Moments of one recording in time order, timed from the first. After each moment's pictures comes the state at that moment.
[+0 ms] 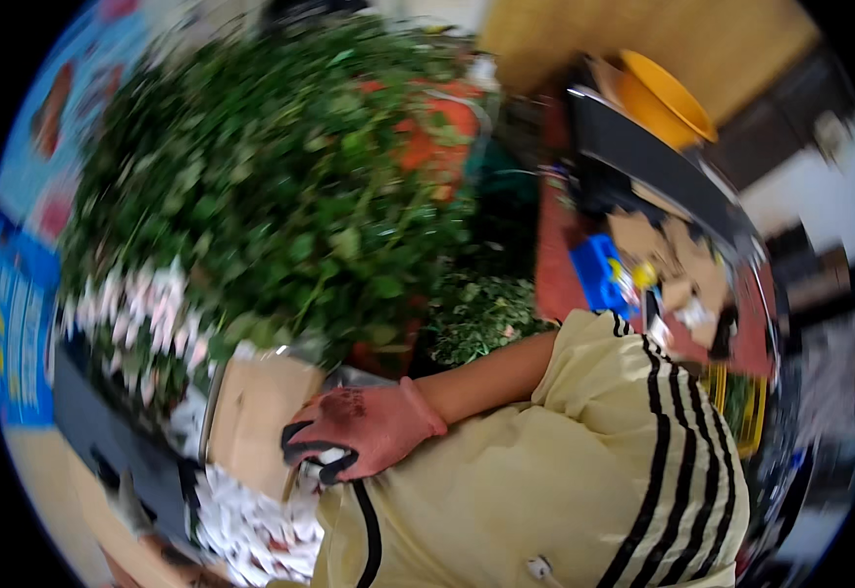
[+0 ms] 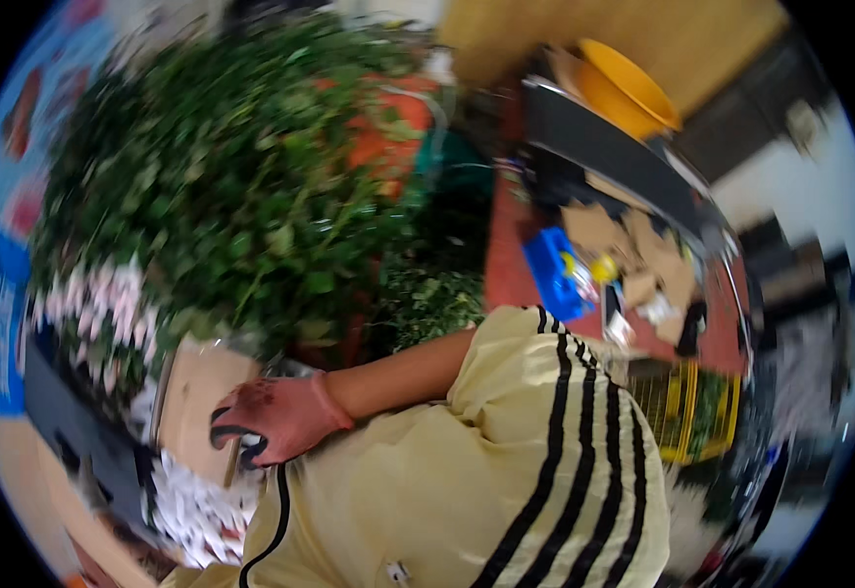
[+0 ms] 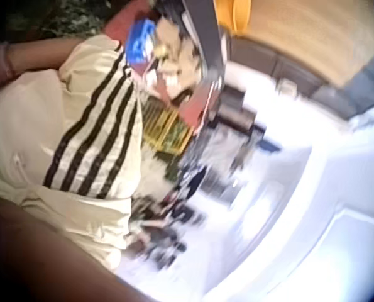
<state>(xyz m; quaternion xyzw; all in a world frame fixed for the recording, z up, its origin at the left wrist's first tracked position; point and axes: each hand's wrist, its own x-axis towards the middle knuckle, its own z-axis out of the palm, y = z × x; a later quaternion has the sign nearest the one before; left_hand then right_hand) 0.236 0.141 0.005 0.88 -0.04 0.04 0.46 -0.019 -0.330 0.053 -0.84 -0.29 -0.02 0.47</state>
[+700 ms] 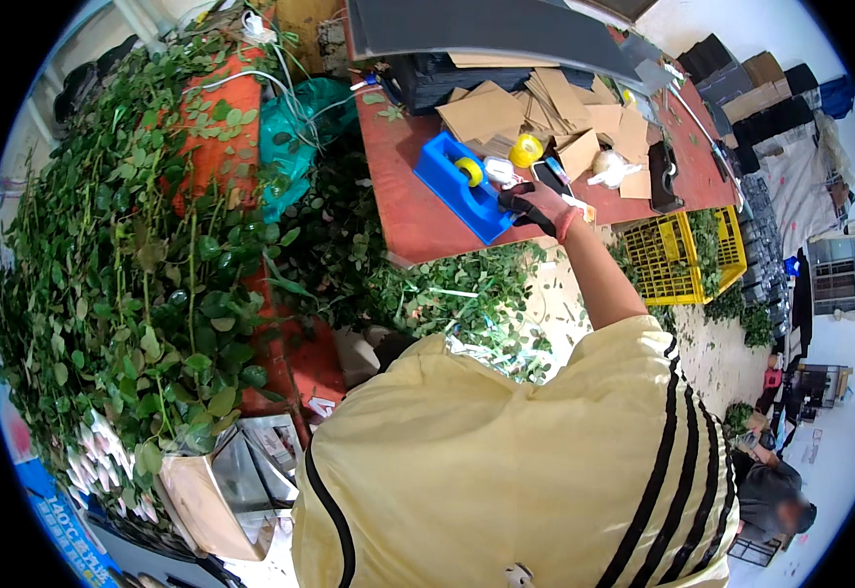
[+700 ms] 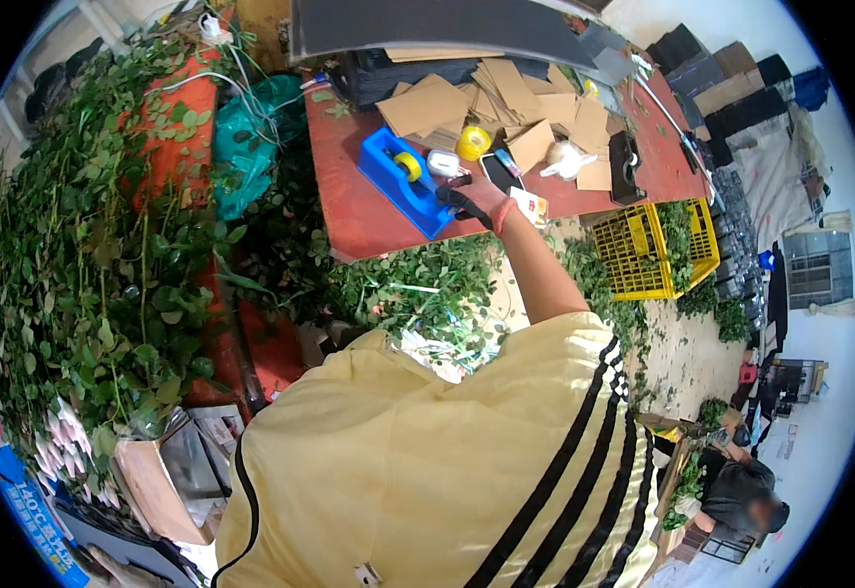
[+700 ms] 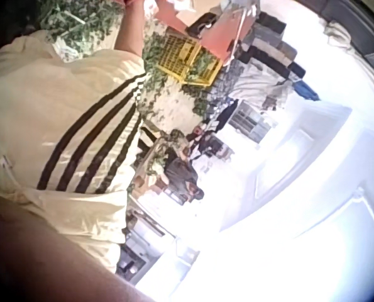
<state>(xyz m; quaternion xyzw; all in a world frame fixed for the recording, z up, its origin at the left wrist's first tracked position) 0.070 -0.170 0.049 0.82 -0.23 0.17 0.49 -0.420 -0.670 -0.098 -0.54 0.55 -0.15 0.61</state>
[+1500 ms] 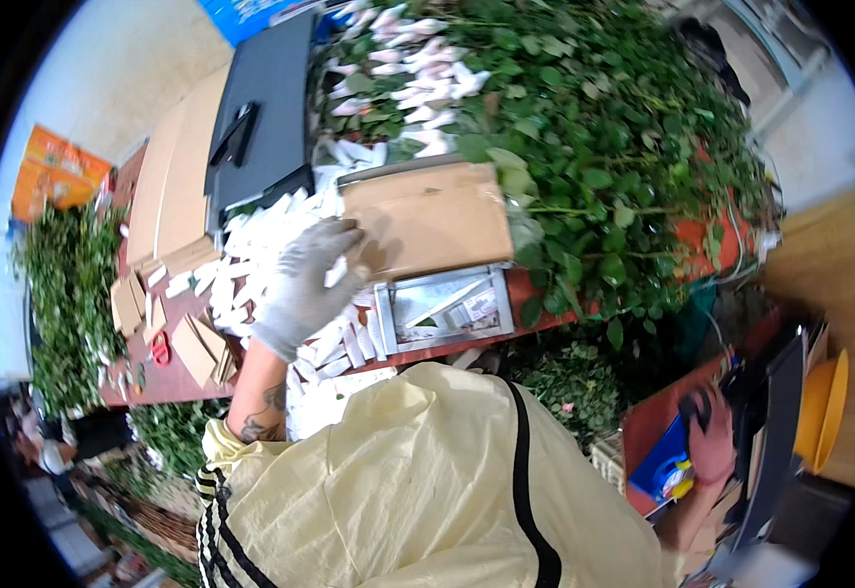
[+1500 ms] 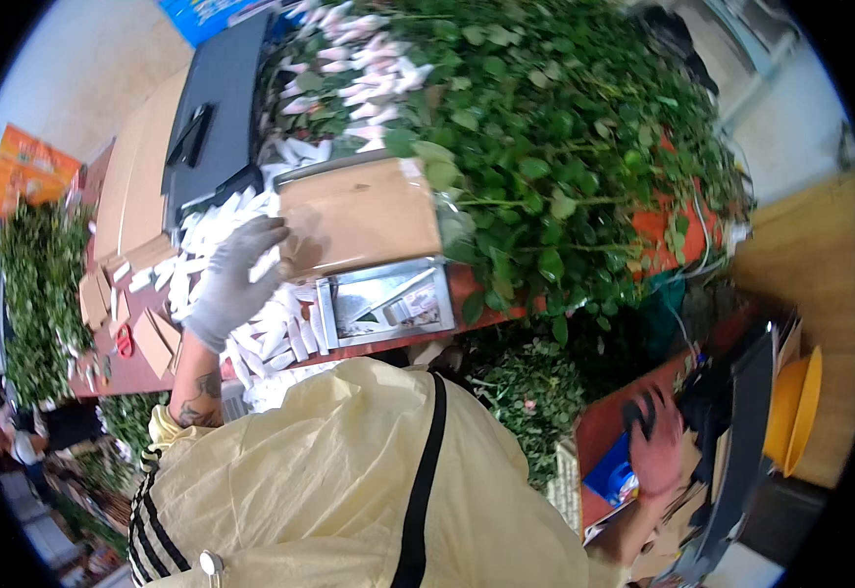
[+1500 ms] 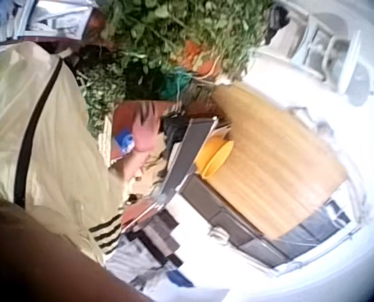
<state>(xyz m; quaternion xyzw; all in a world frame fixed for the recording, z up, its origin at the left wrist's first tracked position) -0.029 -0.024 0.028 0.94 -0.21 0.06 0.28 -0.217 -0.575 0.070 -0.98 0.11 0.05 0.13</state>
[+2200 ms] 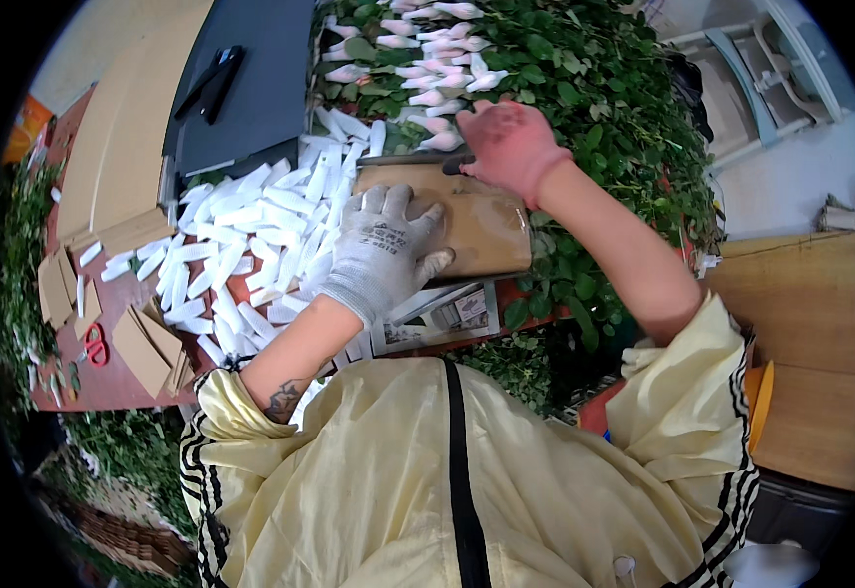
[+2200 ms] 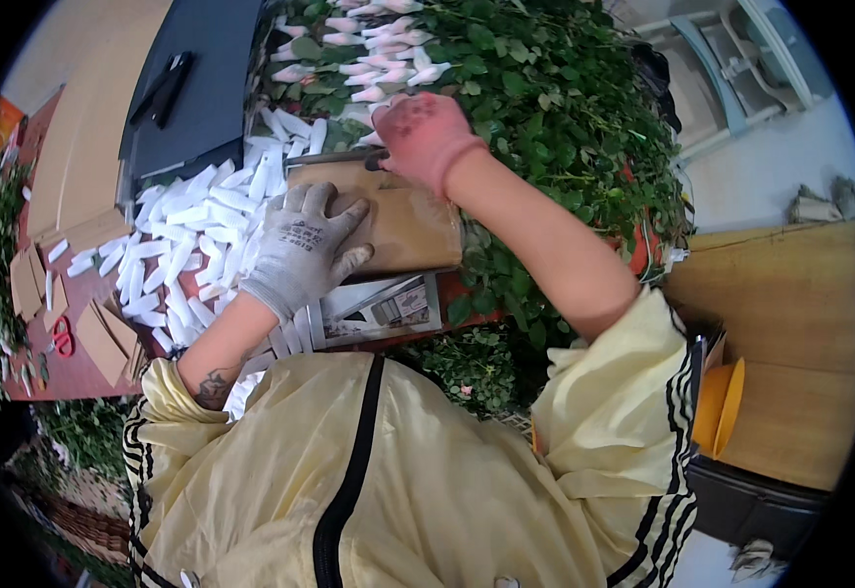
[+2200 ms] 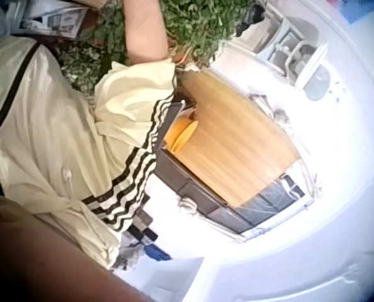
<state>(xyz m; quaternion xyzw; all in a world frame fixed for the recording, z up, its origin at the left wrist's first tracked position) 0.016 -0.054 0.005 0.96 -0.18 0.07 0.18 0.146 -0.212 0.065 -0.92 -0.37 0.03 -0.15</state>
